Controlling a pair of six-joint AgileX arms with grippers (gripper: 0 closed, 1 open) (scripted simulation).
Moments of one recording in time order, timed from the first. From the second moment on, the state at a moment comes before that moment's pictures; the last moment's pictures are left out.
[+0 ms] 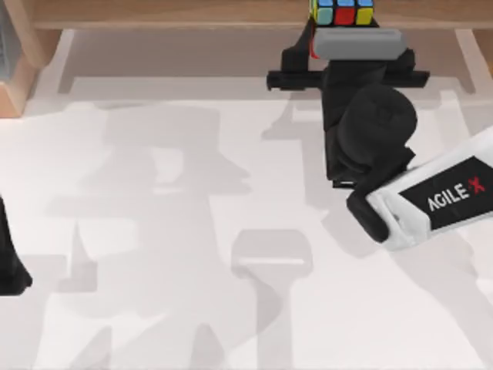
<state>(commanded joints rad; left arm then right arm) 0.00 0.00 0.00 0.00 0.00 0.00 0.61 2.16 1.03 1.37 0.63 -0.13</state>
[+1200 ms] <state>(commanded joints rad) 0.00 0.00 0.00 0.00 0.00 0.00 0.48 2.35 1.47 1.10 0.51 -0.10</state>
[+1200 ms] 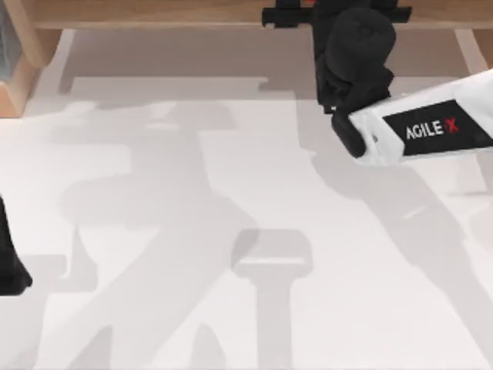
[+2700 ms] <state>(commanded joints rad) 0.00 0.00 0.00 0.00 0.00 0.00 0.49 2.35 1.47 1.10 0.51 -0.10</state>
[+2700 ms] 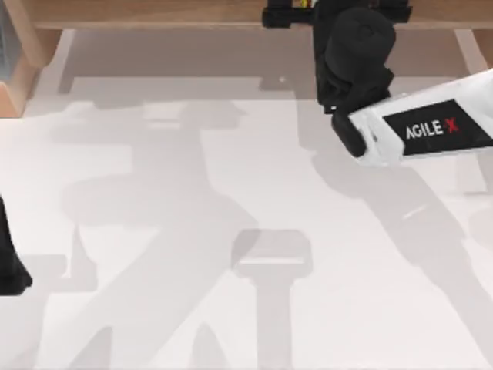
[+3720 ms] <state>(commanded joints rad) 0.00 0.00 0.00 0.00 0.00 0.00 0.18 2.09 0.76 1.29 -0.35 -0.49</state>
